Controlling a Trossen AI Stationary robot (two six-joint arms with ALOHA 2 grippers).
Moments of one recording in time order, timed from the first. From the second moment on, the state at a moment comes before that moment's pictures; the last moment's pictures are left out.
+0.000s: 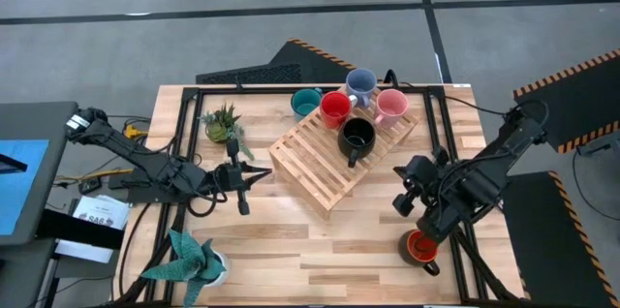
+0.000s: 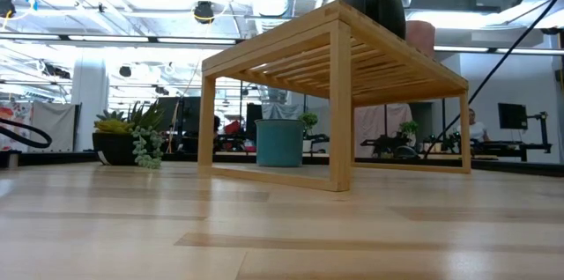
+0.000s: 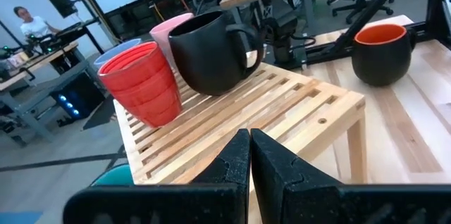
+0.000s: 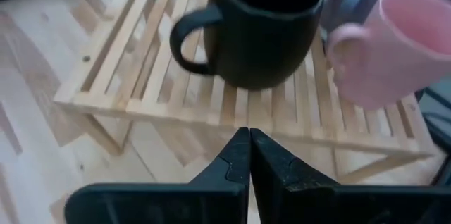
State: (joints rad) left arm -0.46 0.98 0.67 0.19 -0.77 0.23; right arm 0.74 1.35 1.42 -1.55 0.92 1.34
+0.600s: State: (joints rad) left arm 0.31 1.02 1.06 -0.21 -0.31 0.20; right arm 0.55 1.35 1.42 -1.34 0.95 1.07
